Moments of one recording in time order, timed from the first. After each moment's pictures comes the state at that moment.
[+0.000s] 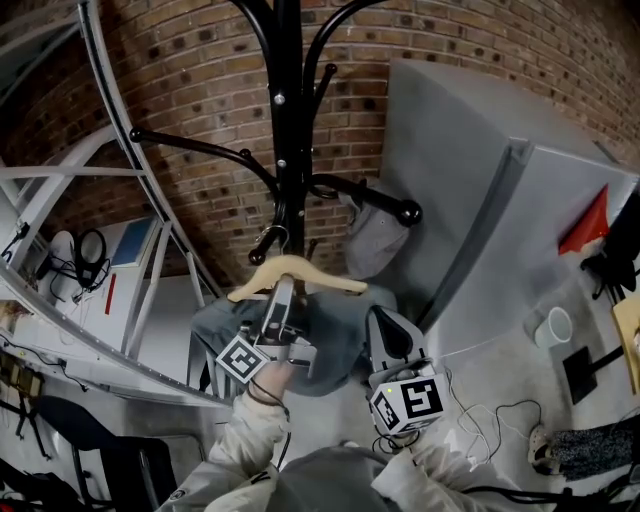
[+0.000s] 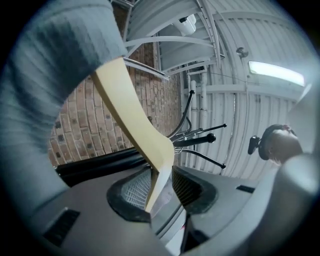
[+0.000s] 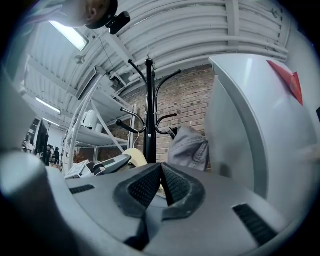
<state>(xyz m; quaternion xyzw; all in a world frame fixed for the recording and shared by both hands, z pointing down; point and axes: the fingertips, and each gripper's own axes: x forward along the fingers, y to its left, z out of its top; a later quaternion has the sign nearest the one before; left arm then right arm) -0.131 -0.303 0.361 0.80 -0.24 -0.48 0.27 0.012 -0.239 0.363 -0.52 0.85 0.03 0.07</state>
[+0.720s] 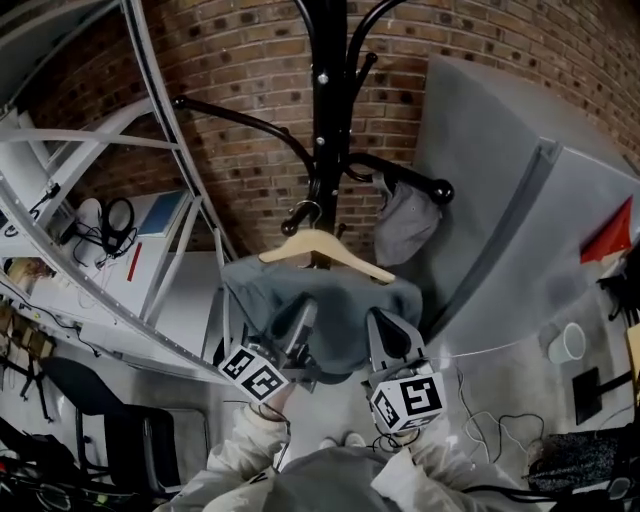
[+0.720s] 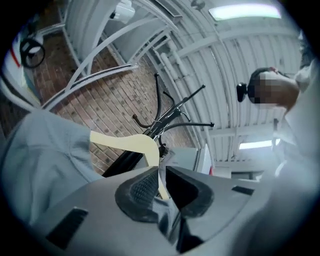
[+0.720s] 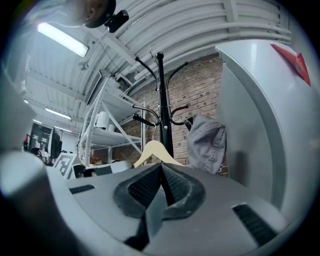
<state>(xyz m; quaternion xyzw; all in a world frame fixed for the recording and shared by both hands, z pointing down) -0.128 -0.229 0.381 0.87 -0.40 -0.27 0.12 -0.024 -0.215 0.386 -0.46 0.89 0.00 0.06</state>
